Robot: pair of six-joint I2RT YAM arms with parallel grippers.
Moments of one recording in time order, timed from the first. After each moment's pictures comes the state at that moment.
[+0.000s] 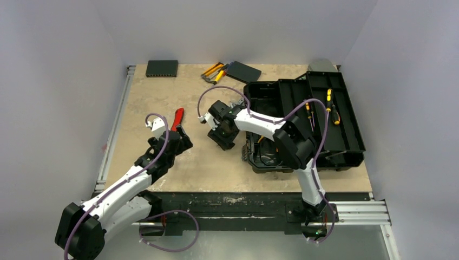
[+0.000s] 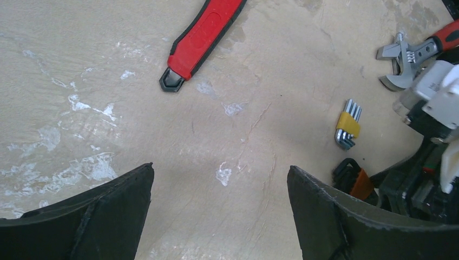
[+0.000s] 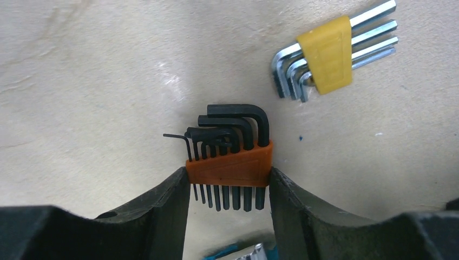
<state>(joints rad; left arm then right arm) -0.52 0.89 0.46 -0.23 -0.52 -0.77 0.82 2.15 1.67 -0.77 -0.03 -0.17</state>
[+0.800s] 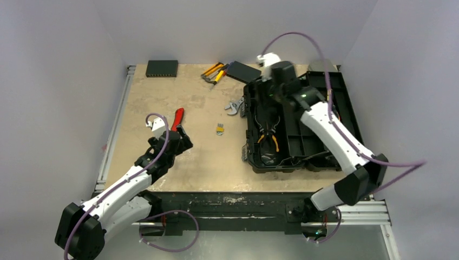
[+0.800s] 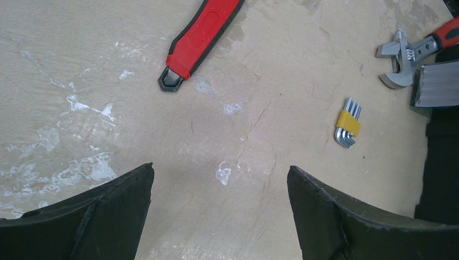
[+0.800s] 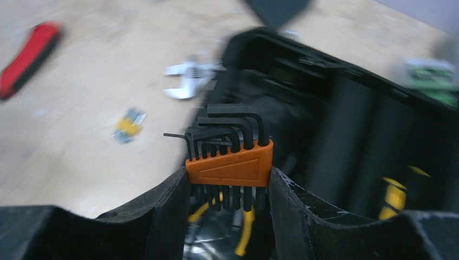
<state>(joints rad) -0.52 0.89 0.46 -0.23 -0.52 -0.76 0.59 1.50 1.55 -0.66 0.13 0.02</state>
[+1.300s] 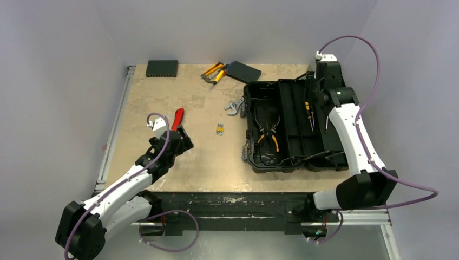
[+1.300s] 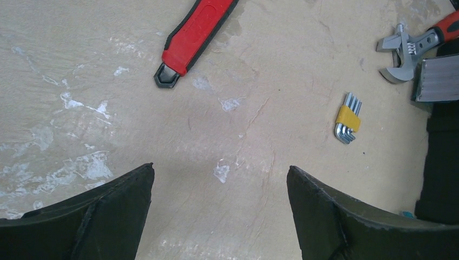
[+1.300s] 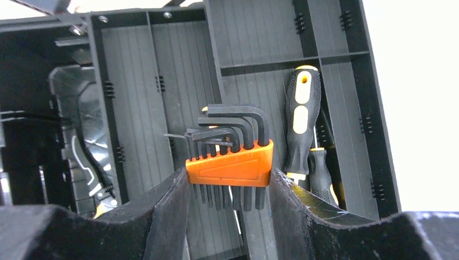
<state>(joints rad) -0.52 0.90 0.46 -0.23 -0.50 -0.76 0.12 1.37 1.46 -0.76 0.32 0.09</state>
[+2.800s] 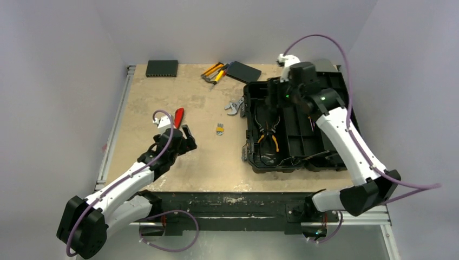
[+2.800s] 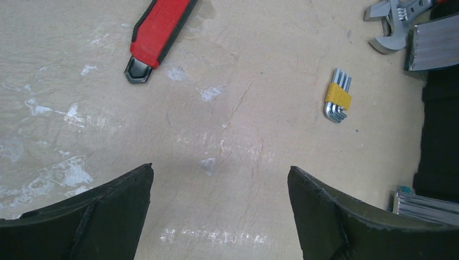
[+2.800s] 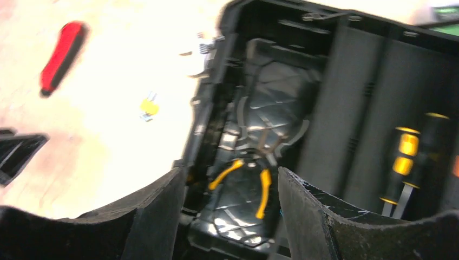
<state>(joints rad) -0.52 0.95 0.48 -0.21 -0.42 -0.71 0.34 1.36 1.52 -0.81 0.02 0.14</state>
